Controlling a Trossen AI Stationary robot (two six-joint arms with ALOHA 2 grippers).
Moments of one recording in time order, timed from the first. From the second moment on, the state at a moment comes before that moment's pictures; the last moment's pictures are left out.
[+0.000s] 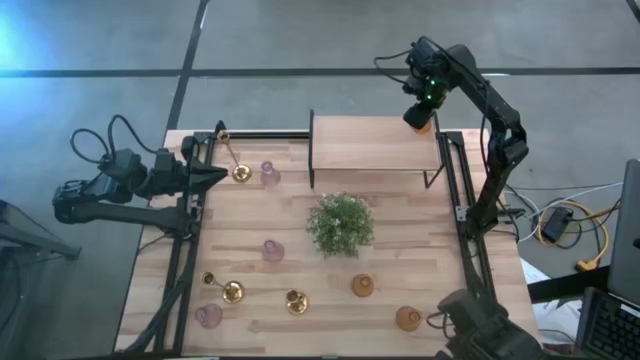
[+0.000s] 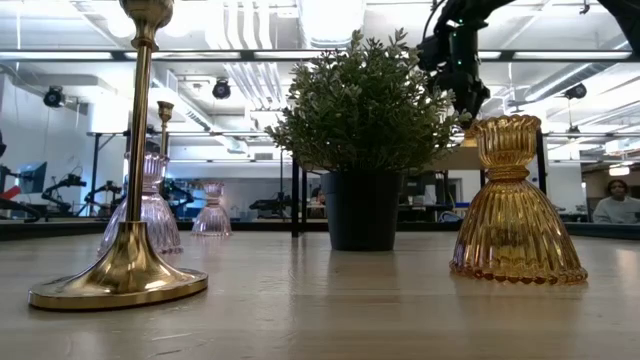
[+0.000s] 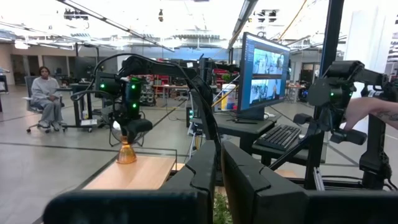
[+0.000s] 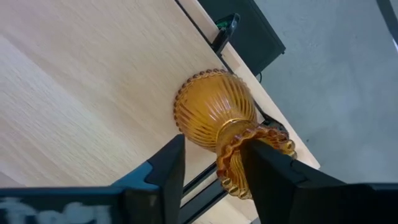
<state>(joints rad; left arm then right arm) 0.00 0.49 0.78 -0.17 -0.09 -0.01 -0.99 1.82 1.96 -1.57 0.12 -0.28</state>
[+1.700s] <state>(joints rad) 0.00 0.49 0.78 -0.17 -0.09 -0.01 0.20 1.23 1.22 -1.26 -0.37 0.18</state>
